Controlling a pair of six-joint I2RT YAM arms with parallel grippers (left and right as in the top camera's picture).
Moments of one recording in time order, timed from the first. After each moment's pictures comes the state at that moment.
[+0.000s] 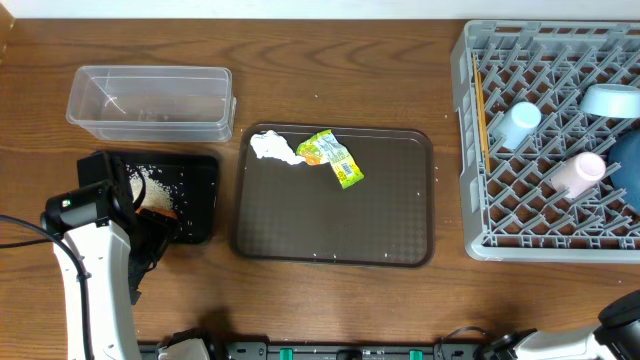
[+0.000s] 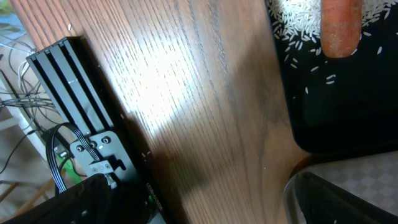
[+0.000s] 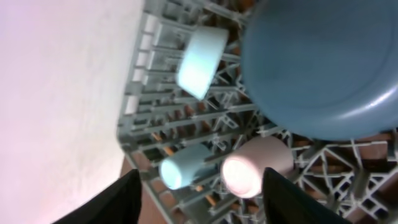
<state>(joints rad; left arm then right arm) 0.34 1.23 1.03 -1.40 -0.15 -0.86 -0.99 1.73 1.75 -1.04 -0.68 0.44</state>
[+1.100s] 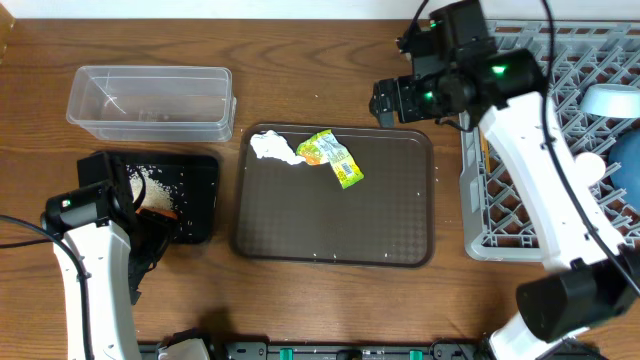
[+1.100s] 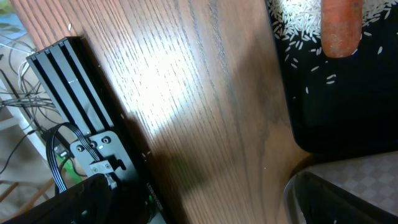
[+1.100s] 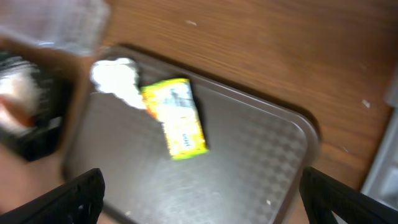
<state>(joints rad) 0.34 1.23 1.03 -1.40 -0.15 -0.86 0.33 1.80 1.83 -1.10 -0.20 0.16</state>
